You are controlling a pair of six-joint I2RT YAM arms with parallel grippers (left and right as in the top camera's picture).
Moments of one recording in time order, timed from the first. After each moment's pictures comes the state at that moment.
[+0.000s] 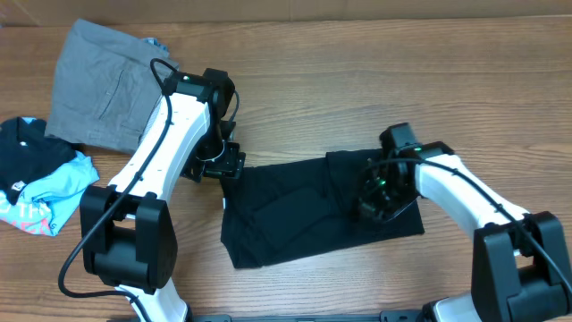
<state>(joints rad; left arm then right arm) -0.24 1.89 1.55 -1.44 0.03 -0.11 0.27 1.66 0.93 -0.90 -0.50 0.51</state>
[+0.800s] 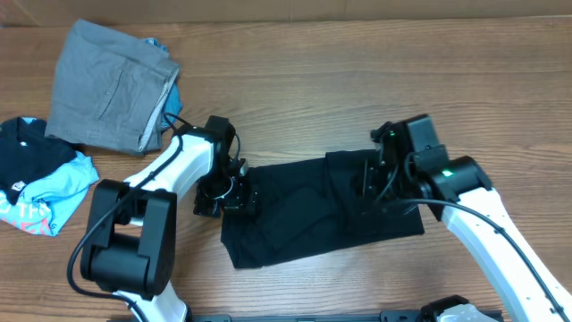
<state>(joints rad) -0.24 1.85 1.08 -1.00 0.29 -0.13 0.31 1.29 1.00 -0.85 -0.38 0.46</state>
